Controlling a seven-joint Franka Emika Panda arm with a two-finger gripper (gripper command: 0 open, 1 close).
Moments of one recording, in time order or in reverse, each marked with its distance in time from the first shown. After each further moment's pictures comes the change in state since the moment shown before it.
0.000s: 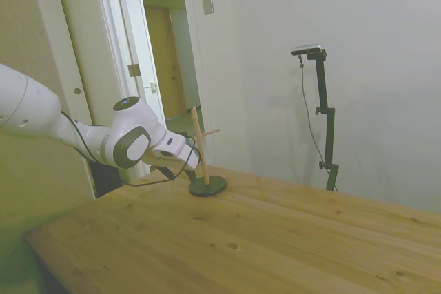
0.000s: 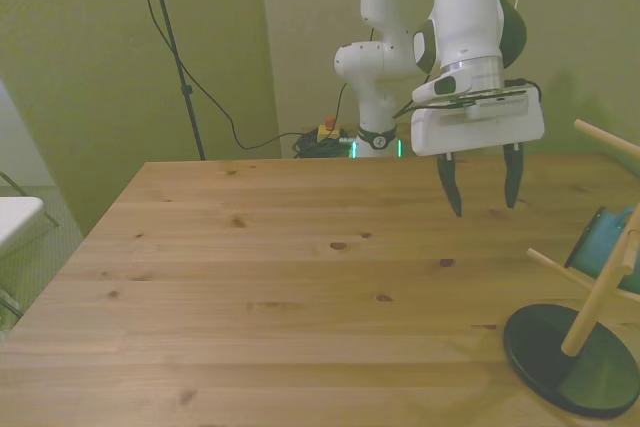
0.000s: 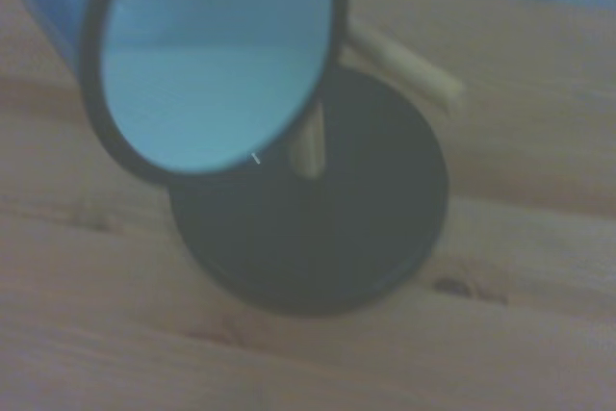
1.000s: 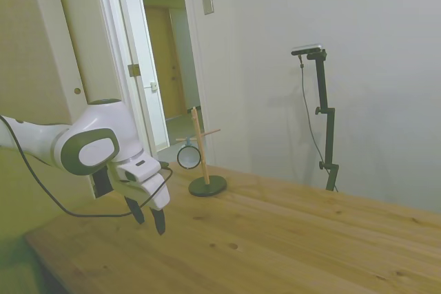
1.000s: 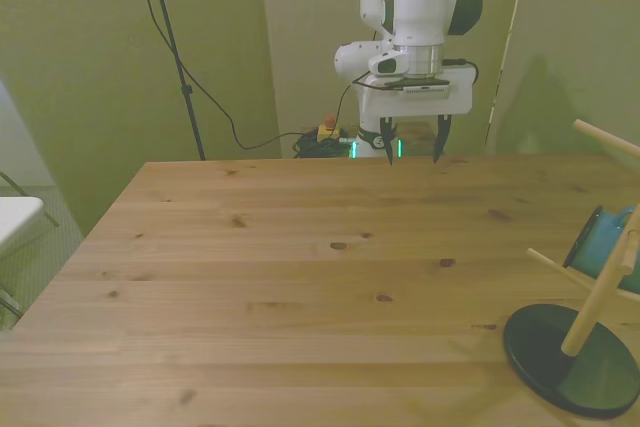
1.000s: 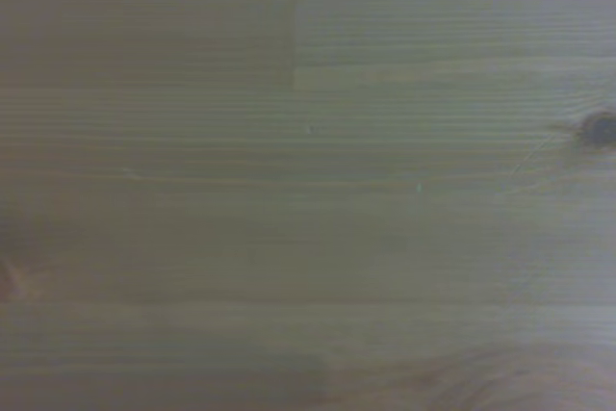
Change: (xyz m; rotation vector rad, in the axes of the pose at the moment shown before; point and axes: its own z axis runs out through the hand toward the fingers) arm -0.069 0.135 -0.076 -0.360 -0.241 0.185
